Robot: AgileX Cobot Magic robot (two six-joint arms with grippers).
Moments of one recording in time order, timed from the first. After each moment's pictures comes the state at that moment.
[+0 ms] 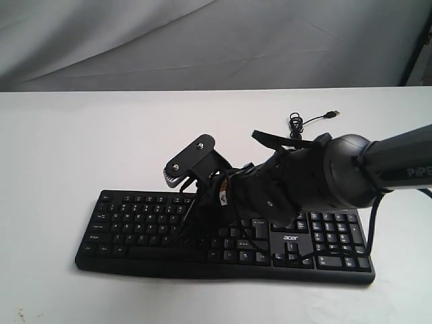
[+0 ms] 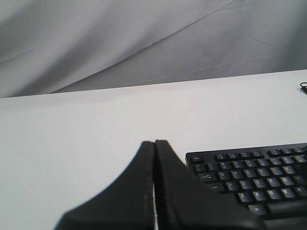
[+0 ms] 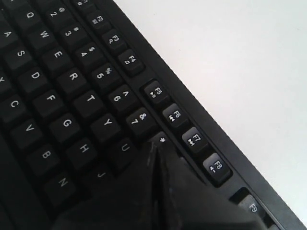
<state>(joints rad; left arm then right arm) -0.18 0.00 0.00 0.04 0.26 -0.02 0.77 1.96 -1.03 -0.05 0.05 -0.05</state>
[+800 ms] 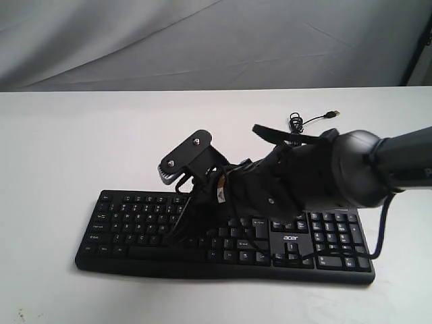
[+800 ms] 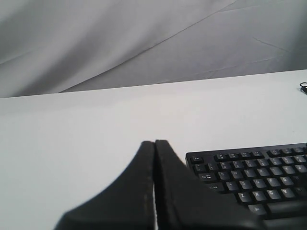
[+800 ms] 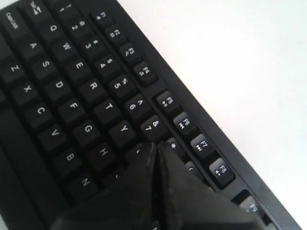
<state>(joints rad) -0.18 0.00 0.00 0.04 0.26 -0.02 0.79 1.92 -1.03 -0.05 0.08 -0.05</state>
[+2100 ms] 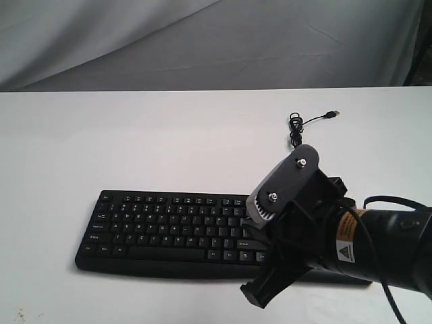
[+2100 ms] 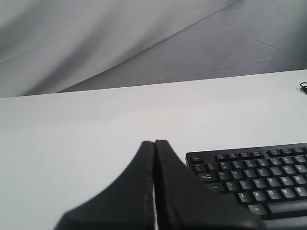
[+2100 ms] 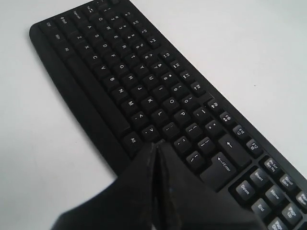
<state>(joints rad) -0.18 0.00 0.00 0.04 0.26 -0.02 0.79 1.36 -0.53 -0.08 -0.04 -0.03</state>
